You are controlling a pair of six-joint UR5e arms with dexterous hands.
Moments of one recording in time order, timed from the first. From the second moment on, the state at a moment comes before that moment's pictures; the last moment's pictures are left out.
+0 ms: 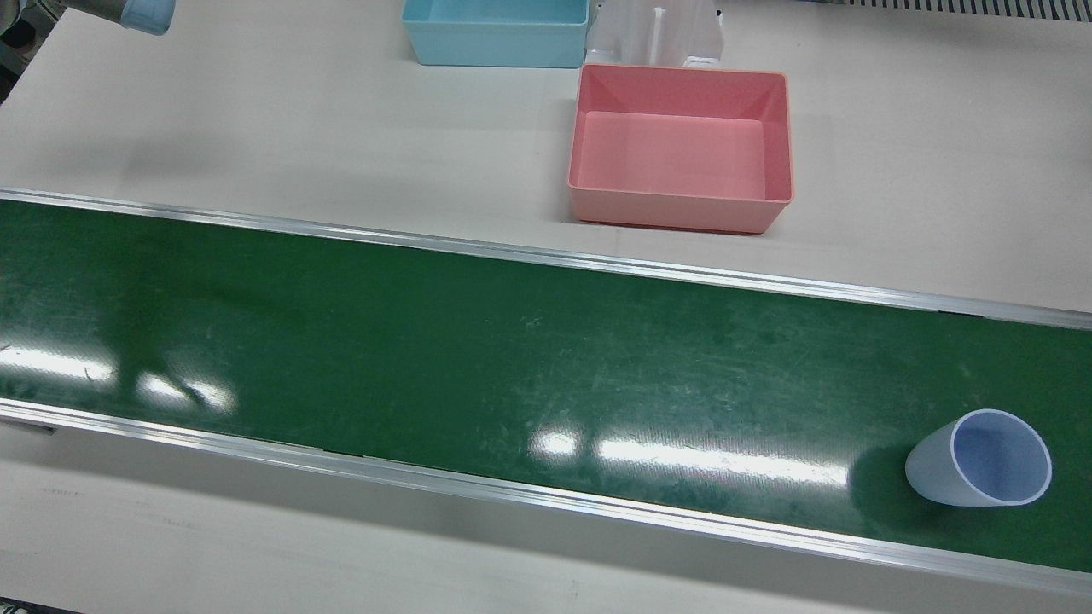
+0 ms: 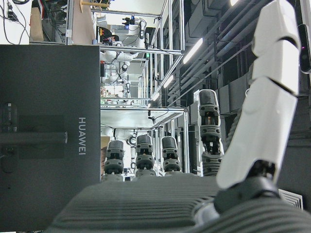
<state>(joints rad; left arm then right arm) -1.42 -1.85 -1.73 0.59 1.61 0.10 1.30 -1.67 1.84 -3.07 -1.28 -0.04</state>
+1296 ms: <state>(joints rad) -1.42 -1.85 -1.73 0.59 1.61 0.10 1.30 -1.67 1.84 -3.07 -1.28 -0.03</state>
